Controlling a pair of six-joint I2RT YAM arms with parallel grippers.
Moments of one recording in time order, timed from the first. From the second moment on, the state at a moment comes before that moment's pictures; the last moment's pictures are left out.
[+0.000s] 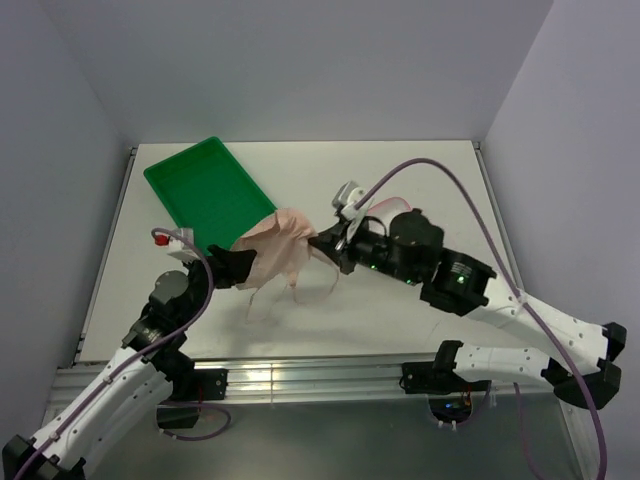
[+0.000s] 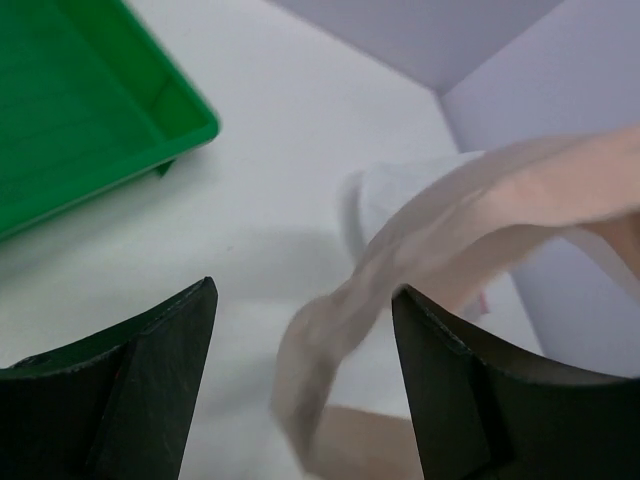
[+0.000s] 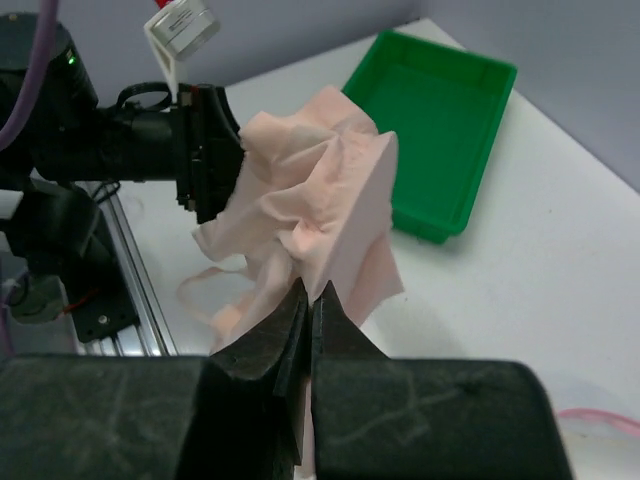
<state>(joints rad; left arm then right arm) -0.55 0.50 0.30 0.05 -0.17 -0.72 1.09 1.01 1.10 -0.26 0.08 -0.02</state>
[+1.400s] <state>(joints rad) -0.55 0.55 0.70 -0.10 0.69 -0.41 0.76 1.03 1.43 -0.78 -1.00 -0.26</state>
